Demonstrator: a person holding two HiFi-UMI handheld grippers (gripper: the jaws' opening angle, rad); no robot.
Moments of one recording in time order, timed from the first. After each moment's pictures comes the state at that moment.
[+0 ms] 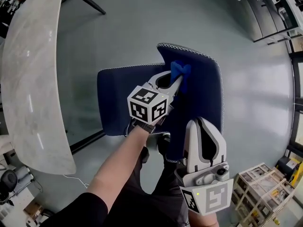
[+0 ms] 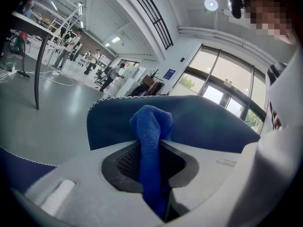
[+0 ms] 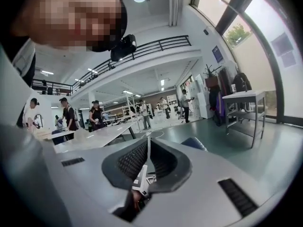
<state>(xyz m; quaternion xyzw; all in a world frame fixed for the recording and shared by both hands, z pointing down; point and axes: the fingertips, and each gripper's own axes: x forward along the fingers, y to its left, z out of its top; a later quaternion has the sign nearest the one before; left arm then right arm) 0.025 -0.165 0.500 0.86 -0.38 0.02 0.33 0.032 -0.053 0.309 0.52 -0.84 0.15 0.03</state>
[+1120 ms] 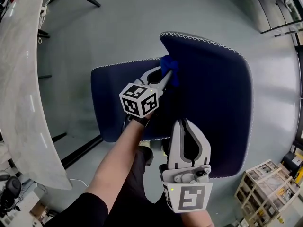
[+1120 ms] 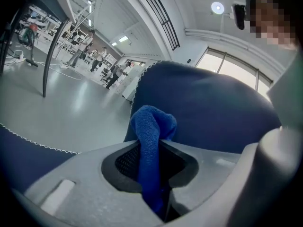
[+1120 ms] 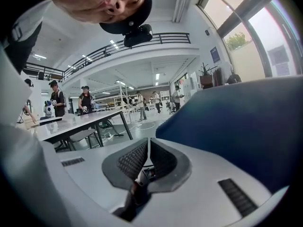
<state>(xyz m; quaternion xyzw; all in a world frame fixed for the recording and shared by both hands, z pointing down) -0.014 -0.188 0.627 0.85 -0.40 0.00 0.35 -0.001 -0.062 0.432 0.56 -0.81 0.14 0.09</state>
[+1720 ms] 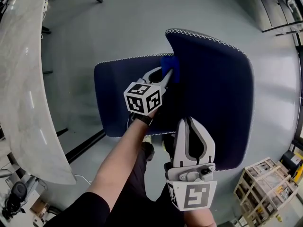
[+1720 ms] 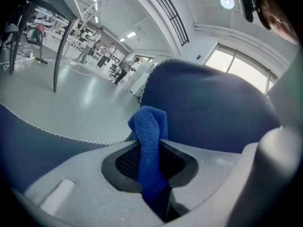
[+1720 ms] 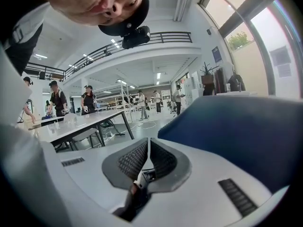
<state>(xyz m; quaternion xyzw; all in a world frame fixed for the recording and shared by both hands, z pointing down) -0.029 -0.174 0.639 0.82 -0.42 0.03 0.39 -0.007 -0.056 0.421 0.56 -0.81 0.15 0.09</state>
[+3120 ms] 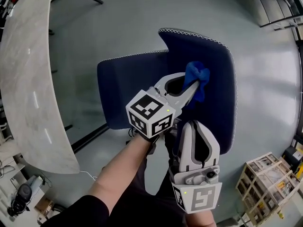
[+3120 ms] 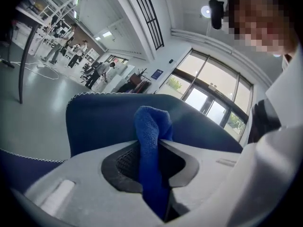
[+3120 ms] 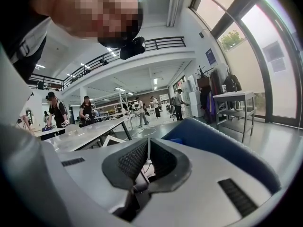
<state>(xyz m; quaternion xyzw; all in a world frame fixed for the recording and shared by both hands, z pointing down) 0.058 -0.123 0.465 0.90 -0.30 -0.01 0.33 0.030 -0.032 0.359 0.56 -0.81 0.16 0.04</state>
